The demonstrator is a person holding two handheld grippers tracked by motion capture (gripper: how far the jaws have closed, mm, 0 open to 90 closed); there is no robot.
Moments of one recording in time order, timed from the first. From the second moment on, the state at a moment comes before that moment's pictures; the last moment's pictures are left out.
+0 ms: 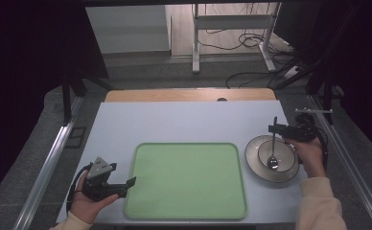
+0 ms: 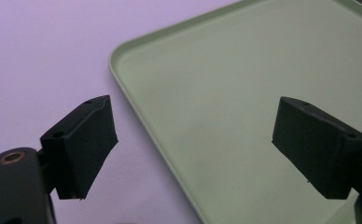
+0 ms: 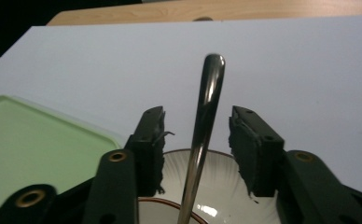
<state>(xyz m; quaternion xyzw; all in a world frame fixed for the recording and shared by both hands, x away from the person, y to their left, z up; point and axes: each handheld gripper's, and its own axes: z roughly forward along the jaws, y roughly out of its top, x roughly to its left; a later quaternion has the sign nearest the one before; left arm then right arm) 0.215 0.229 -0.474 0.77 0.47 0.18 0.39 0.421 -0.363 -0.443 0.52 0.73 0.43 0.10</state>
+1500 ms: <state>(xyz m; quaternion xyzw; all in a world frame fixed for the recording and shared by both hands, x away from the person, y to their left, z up) 0.214 0.230 -0.472 0.77 0.46 0.18 0.40 0.396 -0.371 -0.398 0.48 0.72 0.49 0.08</state>
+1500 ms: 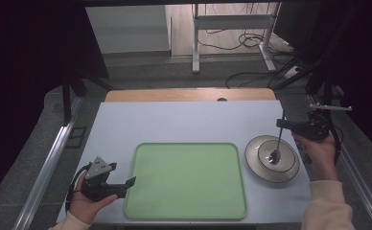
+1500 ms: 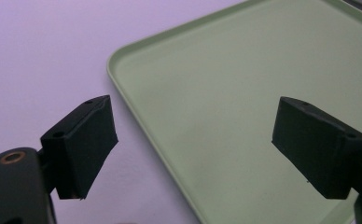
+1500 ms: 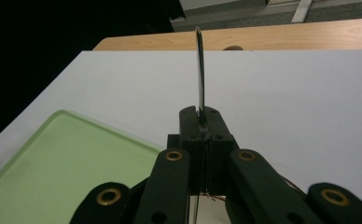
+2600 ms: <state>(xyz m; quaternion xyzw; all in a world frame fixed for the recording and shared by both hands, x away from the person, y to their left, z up) 0.214 0.233 -0.471 0.77 0.46 0.18 0.40 0.344 -0.350 -0.355 0.43 0.74 0.51 0.09</state>
